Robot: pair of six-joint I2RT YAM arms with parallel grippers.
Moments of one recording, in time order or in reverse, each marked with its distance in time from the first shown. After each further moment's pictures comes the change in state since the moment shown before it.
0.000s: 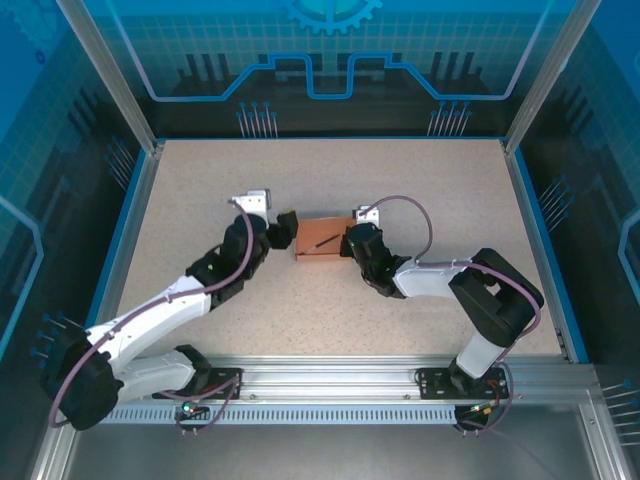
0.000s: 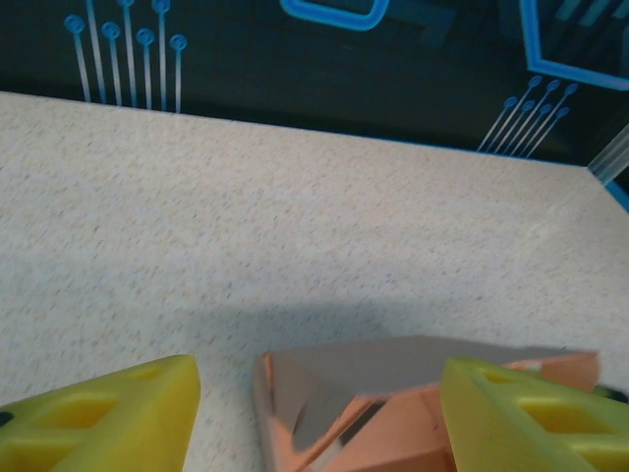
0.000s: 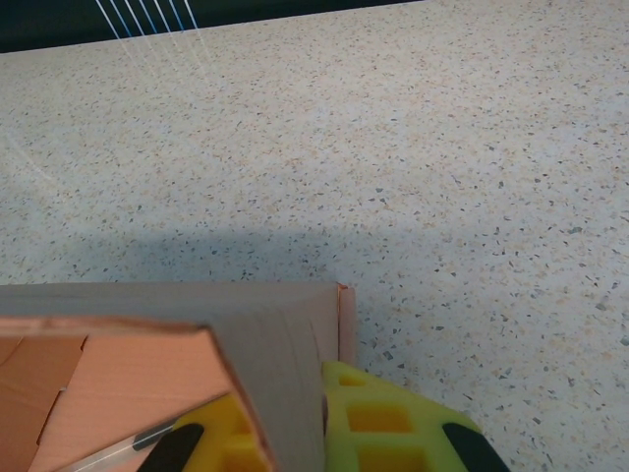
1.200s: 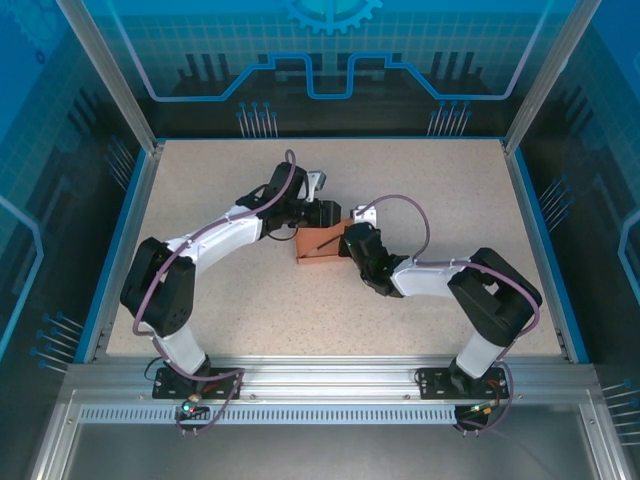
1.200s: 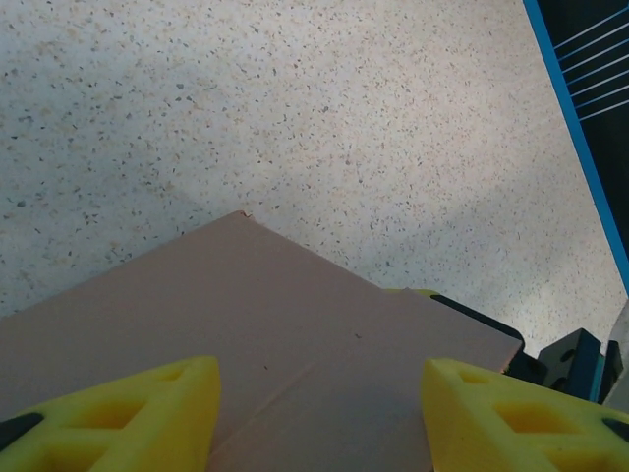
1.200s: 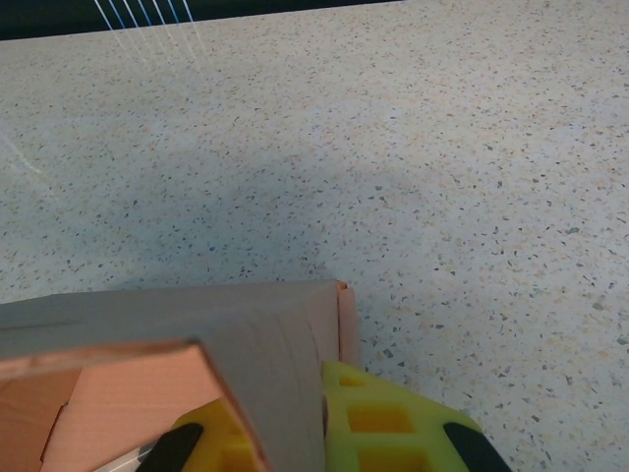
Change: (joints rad) left arm 0.100 0.583 0.465 -0.262 0.693 -0.045; right arm 0.014 0.008 0.024 -0.035 0.024 -0.004
